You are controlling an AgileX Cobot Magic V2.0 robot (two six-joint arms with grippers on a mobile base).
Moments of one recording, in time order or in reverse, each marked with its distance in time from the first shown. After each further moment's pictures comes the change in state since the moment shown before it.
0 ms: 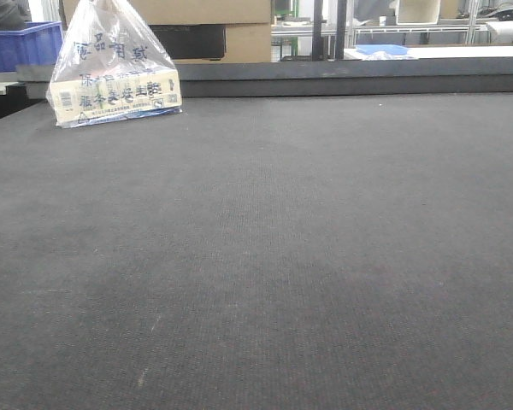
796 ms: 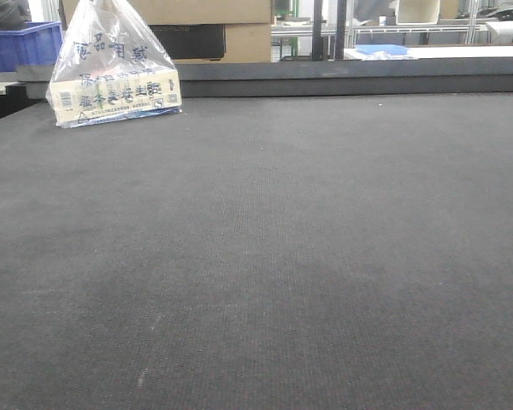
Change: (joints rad) left arm 0.000 0.000 0.000 0.000 0.000 0.000; right arm 0.002 0.000 0.000 -0.006 0.000 0.000
